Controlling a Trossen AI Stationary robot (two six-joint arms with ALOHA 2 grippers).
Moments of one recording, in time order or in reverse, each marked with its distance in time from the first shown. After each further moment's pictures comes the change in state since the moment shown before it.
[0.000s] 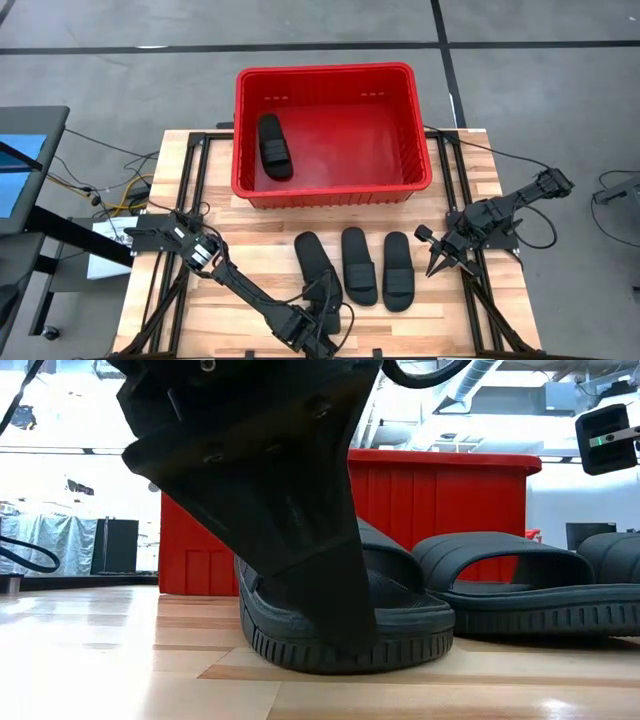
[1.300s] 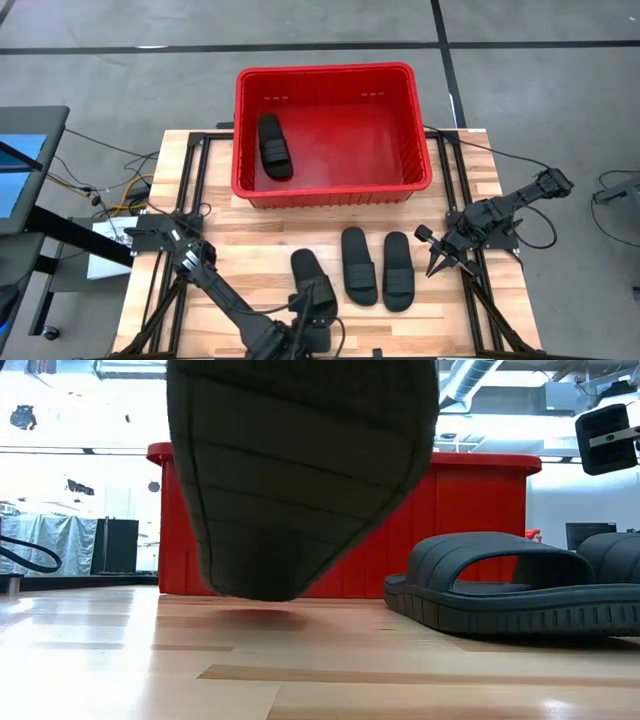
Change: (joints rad) left arm -0.106 -0.024 0.396 -0.433 -0.069 -0.092; right arm 0.000 0.000 0.000 0.000 0.000 0.000
